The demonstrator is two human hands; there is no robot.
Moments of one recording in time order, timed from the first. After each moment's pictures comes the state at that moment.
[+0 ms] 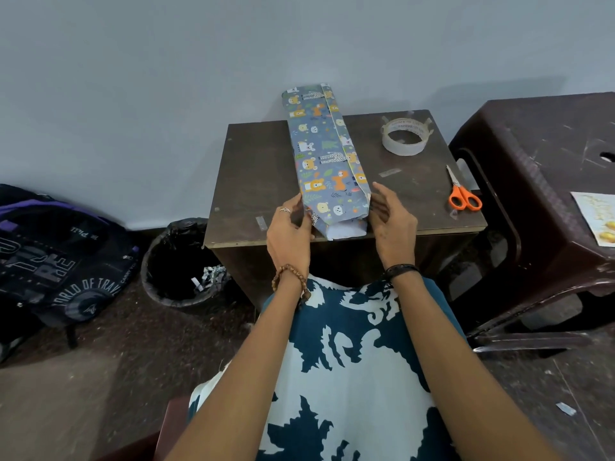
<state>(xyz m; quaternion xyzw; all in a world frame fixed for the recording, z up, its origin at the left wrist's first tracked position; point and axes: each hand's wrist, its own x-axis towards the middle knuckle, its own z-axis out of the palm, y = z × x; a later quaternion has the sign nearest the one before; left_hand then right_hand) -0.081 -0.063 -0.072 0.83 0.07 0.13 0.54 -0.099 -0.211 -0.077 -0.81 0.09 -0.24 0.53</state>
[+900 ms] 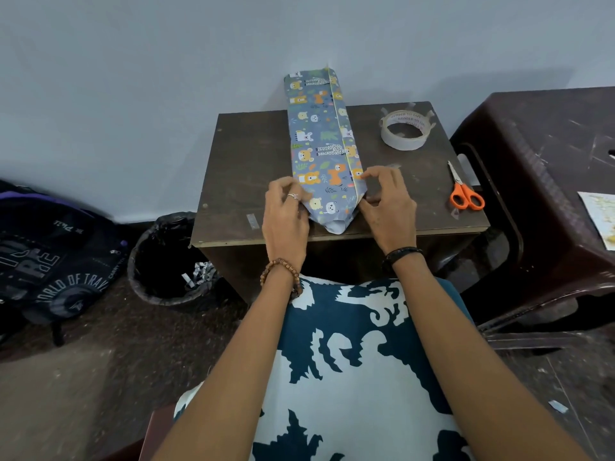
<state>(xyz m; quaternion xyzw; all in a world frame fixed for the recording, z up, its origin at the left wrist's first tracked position) -0.062 -0.063 -0.074 0.88 -0.09 0.26 0.39 -0.075 -0.220 -0.069 -0.88 0.04 -0.26 0.39</state>
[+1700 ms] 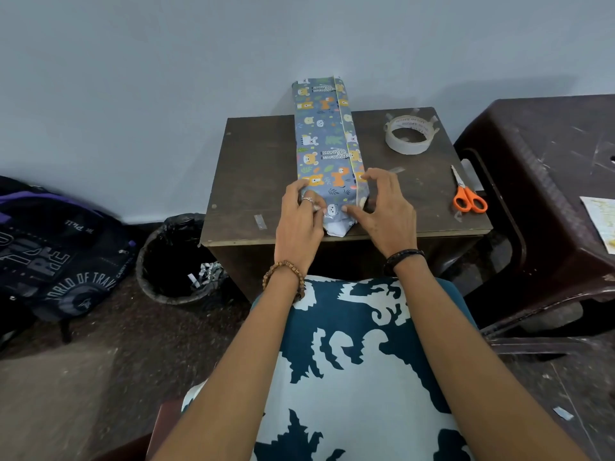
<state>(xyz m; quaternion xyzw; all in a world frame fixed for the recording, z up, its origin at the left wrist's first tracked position) -0.068 -0.063 -0.065 0.90 -0.13 0.14 0.40 -0.080 -0.215 -0.062 -0.91 0.02 -0.21 0.35</state>
